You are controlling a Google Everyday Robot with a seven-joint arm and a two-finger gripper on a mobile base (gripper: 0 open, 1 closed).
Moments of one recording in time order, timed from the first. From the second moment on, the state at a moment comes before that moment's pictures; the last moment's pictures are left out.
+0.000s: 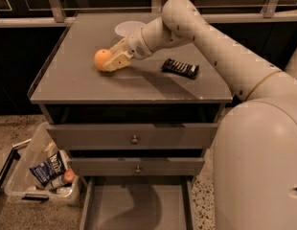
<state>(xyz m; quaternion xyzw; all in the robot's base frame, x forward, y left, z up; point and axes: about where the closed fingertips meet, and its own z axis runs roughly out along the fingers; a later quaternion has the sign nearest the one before) 0.731 0.093 0.857 -0.59 0.65 0.27 0.40</state>
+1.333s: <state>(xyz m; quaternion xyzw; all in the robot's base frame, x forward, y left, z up) 0.725 0.085 0.879 -0.59 0.64 0.27 0.42</state>
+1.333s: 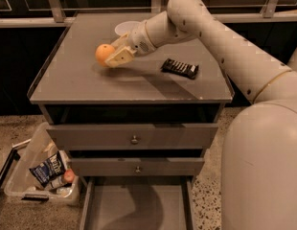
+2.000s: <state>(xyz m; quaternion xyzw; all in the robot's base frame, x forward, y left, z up) 0.704 0.024 0.920 -0.57 0.64 0.22 0.47</state>
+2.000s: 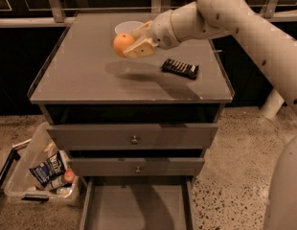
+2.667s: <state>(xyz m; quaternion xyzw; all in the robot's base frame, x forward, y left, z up) 0.644 -0.045 0.932 -0.60 0.64 0.17 0.44</state>
